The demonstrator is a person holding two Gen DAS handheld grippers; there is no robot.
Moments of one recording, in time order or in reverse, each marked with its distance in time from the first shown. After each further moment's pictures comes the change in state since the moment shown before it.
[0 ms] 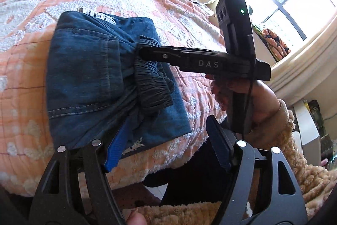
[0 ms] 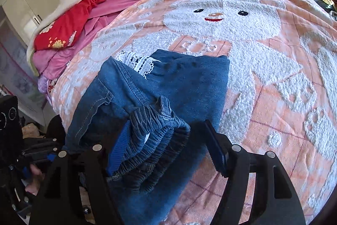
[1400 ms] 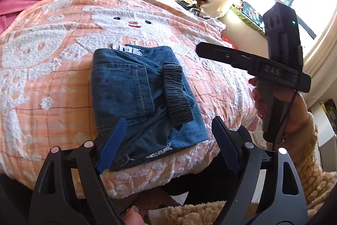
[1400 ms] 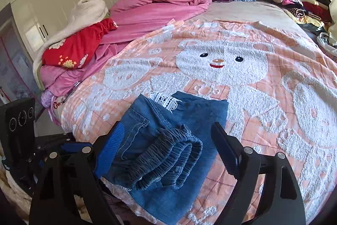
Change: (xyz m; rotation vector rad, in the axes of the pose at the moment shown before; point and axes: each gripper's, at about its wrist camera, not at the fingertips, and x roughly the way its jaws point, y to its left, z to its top) left arm -0.051 0.004 0.005 0.049 -0.127 0.152; right arm -0.081 0.054 0.009 -0.047 -0.207 -0.057
